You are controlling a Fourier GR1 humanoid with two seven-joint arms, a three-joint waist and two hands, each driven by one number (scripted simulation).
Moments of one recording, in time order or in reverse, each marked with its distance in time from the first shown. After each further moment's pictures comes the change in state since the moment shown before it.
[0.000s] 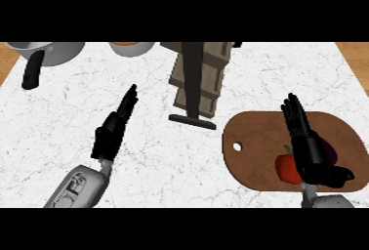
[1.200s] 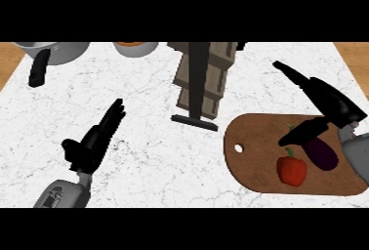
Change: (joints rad) left arm 0.127 0.043 0.099 0.000 0.099 -0.210 -0.068; right arm -0.414 -0.391 0.120 0.122 0.278 0.390 0.371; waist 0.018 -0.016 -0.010
